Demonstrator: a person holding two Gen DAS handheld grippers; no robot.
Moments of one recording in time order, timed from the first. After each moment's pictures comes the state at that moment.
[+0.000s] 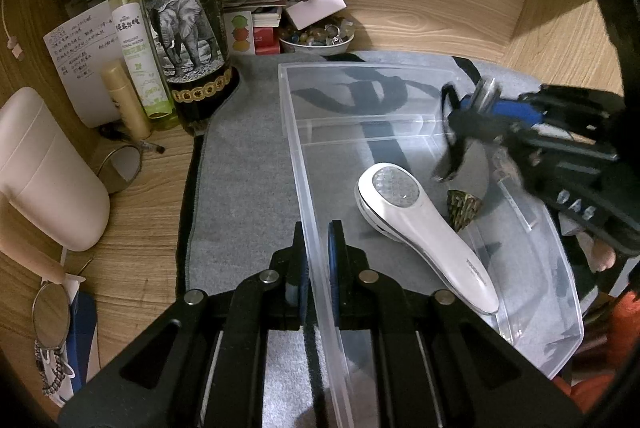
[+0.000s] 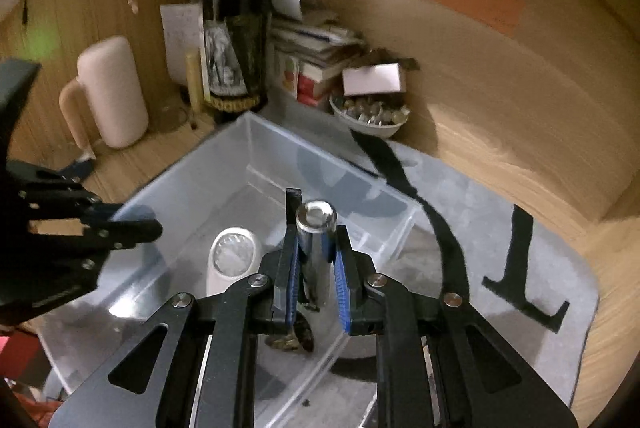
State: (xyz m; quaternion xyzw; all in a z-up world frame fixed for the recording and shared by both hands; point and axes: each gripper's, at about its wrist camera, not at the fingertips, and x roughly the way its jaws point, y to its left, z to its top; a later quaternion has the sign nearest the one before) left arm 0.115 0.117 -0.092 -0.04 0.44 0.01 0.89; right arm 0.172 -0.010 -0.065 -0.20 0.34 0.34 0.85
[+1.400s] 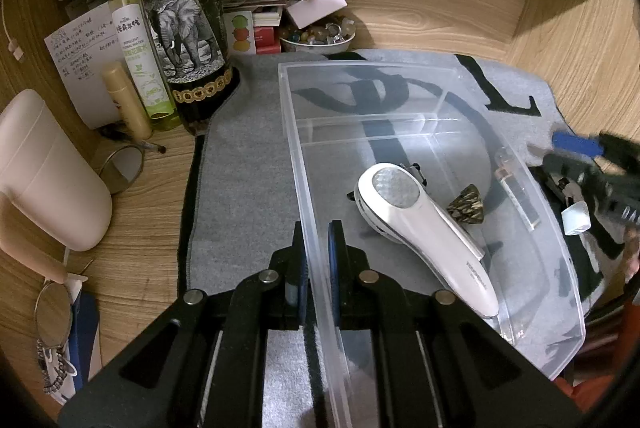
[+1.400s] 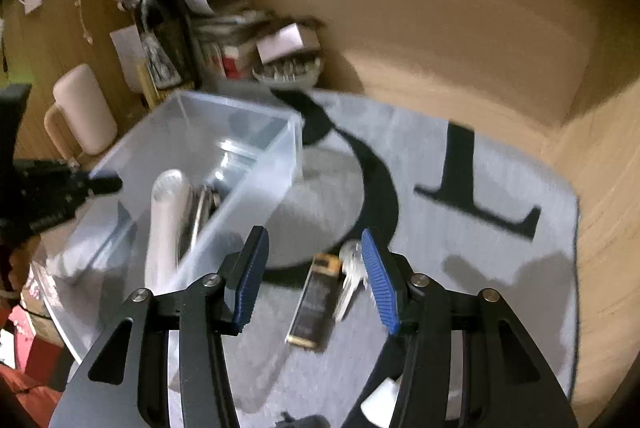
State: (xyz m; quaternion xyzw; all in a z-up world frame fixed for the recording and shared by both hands) left arm 0.114 0.120 -0.093 -0.03 0.45 0.01 0.89; right arm 0.175 -0.116 -0.073 -0.11 0.40 0.29 0.86
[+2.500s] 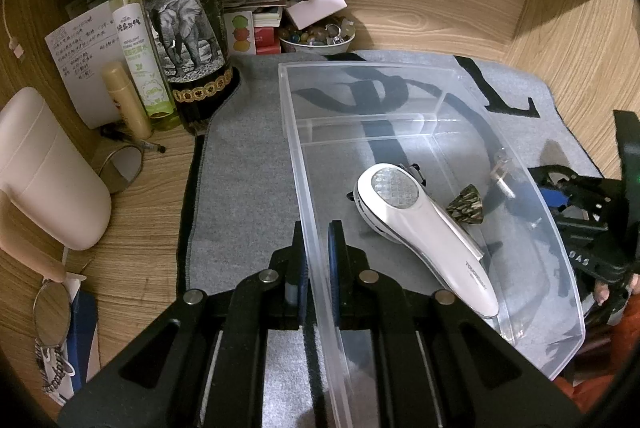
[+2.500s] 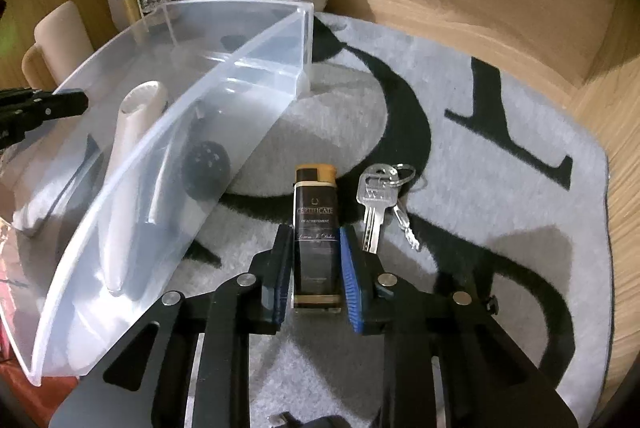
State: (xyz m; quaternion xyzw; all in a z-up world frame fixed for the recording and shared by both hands) left arm 0.113 0.119 -0.093 -0.03 0.44 0.01 0.89; right arm 0.169 -0.106 -0.130 -0.15 0.44 0.28 0.84
